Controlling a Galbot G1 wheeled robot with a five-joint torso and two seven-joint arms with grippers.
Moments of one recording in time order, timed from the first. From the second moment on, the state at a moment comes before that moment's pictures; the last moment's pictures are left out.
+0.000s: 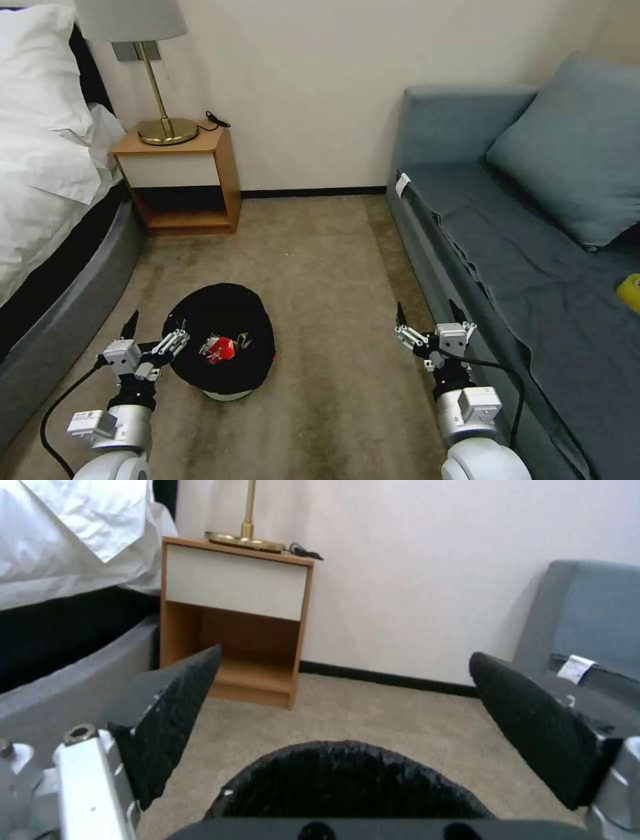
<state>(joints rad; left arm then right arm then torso) 1.62 -1.48 -0.82 -2.03 -0.38 -0.15 0.17 -1.62 1.37 0.37 2.21 0.01 -0.08 0.22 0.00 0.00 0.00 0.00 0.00</state>
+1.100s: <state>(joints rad) 1.62 -1.48 -0.82 -2.03 -0.38 -0.15 0.17 -1.62 1.37 0.37 2.21 0.01 -0.08 0.22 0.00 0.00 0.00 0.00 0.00</state>
